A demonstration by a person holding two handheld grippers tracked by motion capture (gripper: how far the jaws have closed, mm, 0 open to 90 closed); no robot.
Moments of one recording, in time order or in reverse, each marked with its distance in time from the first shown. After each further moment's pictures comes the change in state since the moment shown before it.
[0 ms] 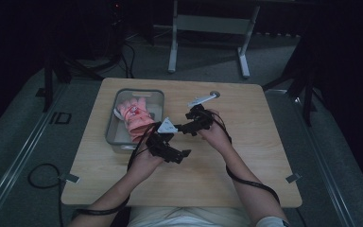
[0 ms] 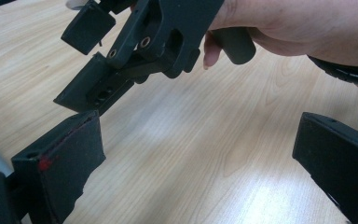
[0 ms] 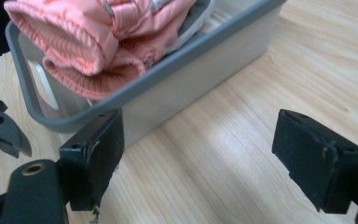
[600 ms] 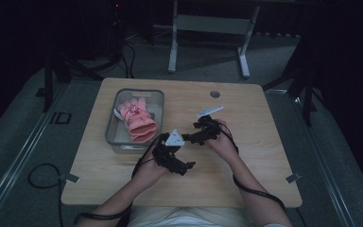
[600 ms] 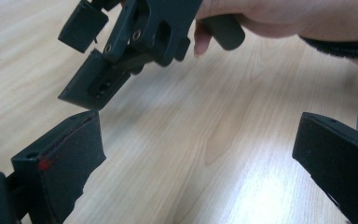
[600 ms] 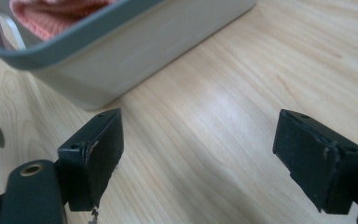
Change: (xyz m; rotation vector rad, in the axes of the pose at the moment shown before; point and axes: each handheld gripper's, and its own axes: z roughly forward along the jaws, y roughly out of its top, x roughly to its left) left arm -0.017 -0.023 0.025 0.042 -0.048 0.075; right arm -0.012 -0.047 -0.001 0.021 -0.019 0.016
